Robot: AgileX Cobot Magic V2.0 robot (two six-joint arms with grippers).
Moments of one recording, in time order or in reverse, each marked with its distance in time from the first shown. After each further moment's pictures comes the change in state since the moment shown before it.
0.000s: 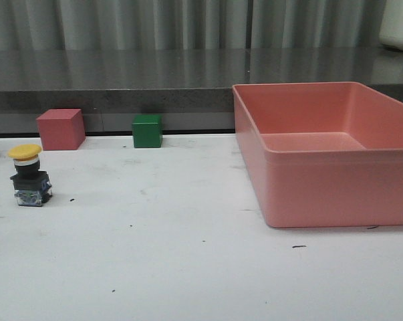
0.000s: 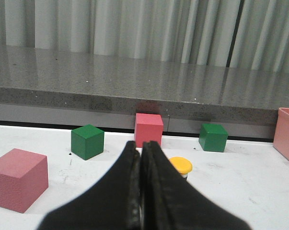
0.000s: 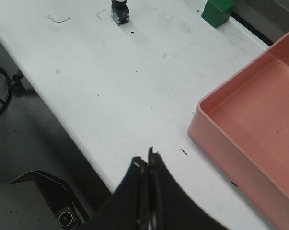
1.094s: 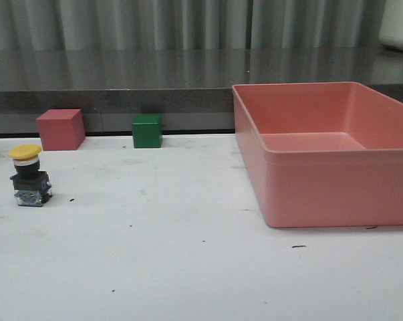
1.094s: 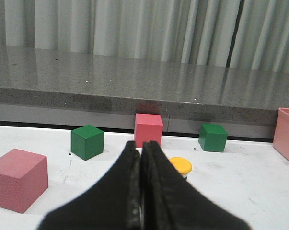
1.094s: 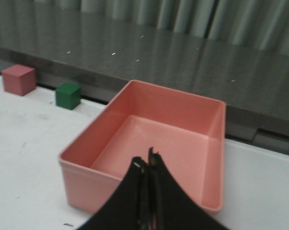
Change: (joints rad) left arm 0.000 0.000 0.000 0.000 0.000 0.000; right arm -0.562 -0.566 0.651 0.015 -0.672 0.000
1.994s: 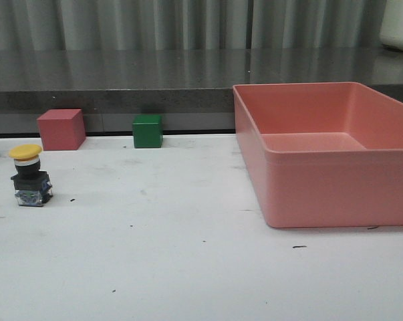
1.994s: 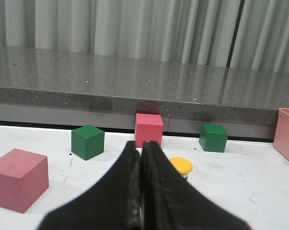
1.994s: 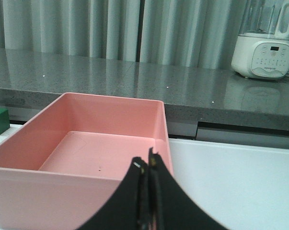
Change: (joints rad) left arm 0.000 0.000 0.000 0.000 0.000 0.000; right arm -0.211 -0.183 0.318 0.053 -0.288 0.000
